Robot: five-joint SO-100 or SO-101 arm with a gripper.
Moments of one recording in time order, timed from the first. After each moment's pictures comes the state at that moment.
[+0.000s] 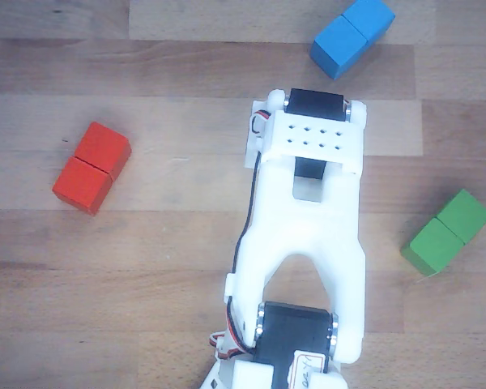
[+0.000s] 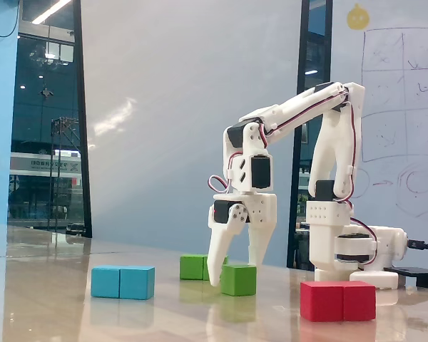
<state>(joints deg) 5.4 100.3 128.9 64.5 -3.5</state>
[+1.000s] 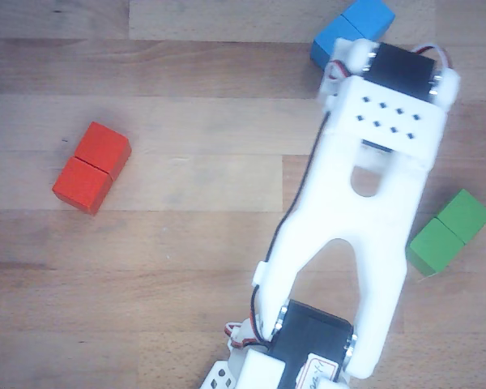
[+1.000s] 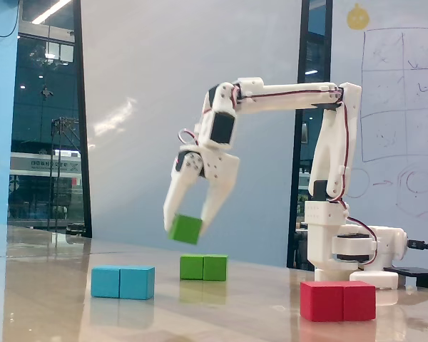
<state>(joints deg) 18.8 100.2 106.0 72.9 -3.5</state>
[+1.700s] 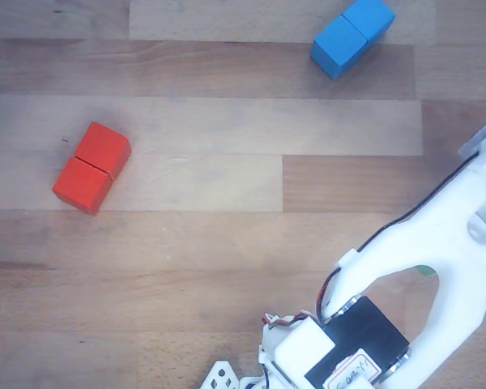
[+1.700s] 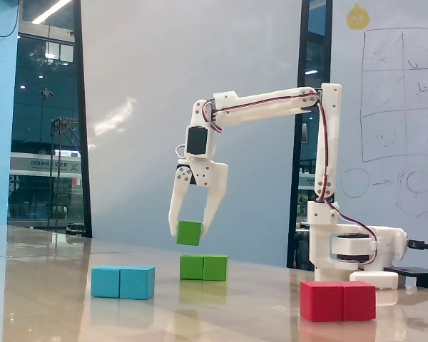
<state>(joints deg) 45.4 93.6 102.3 77.7 -16.4</state>
